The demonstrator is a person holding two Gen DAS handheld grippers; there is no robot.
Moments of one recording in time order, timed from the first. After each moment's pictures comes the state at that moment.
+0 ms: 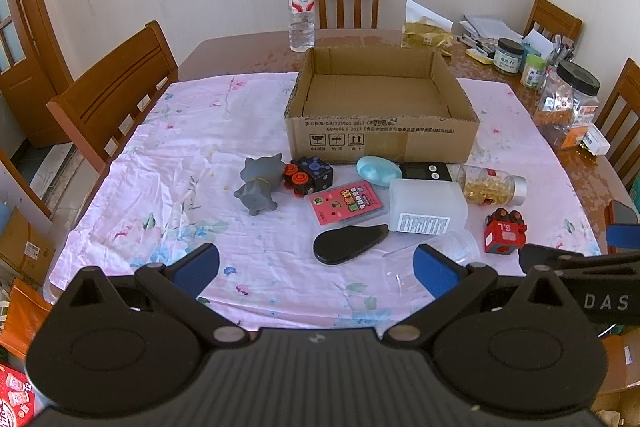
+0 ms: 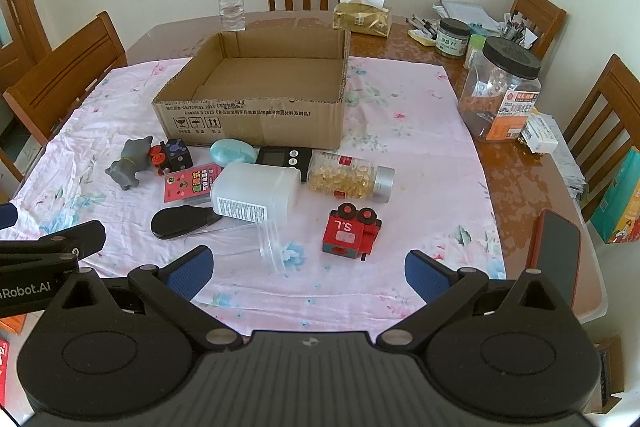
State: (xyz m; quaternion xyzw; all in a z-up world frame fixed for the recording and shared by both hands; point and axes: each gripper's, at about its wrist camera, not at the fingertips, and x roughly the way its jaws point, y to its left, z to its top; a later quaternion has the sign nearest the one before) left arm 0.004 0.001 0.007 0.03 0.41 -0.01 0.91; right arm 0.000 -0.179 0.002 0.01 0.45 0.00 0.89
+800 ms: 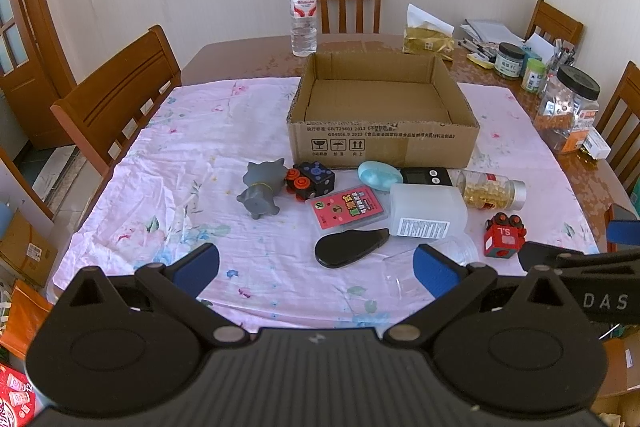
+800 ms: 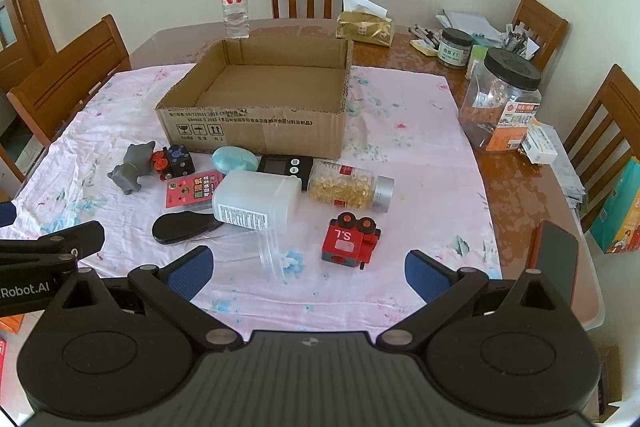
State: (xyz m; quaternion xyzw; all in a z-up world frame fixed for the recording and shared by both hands) left arm 0.001 -0.002 0.012 0.03 0.40 -0.01 0.91; right arm -0.002 -0.178 0.005 0.00 0.44 0.00 0.90
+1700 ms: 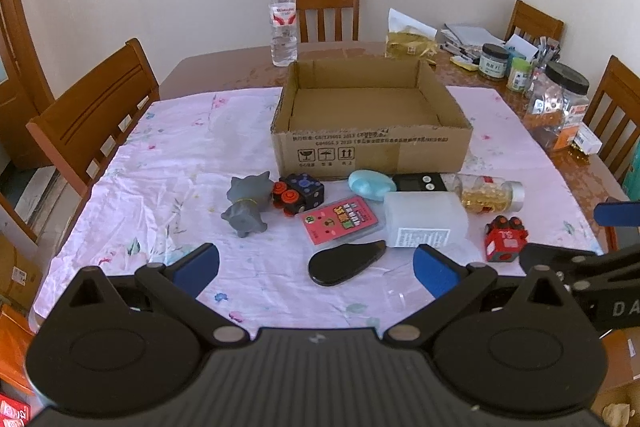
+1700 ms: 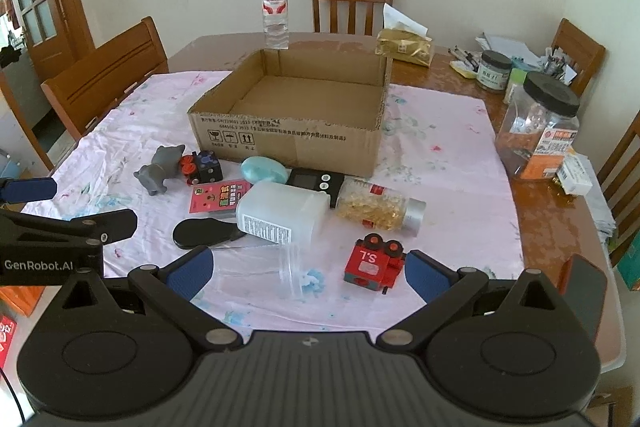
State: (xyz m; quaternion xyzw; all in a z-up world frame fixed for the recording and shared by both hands) left arm 0.018 0.006 -0.006 0.04 0.39 -0.04 0.92; right arm 0.007 -0.180 -0.005 -0.01 0.41 0.07 0.91
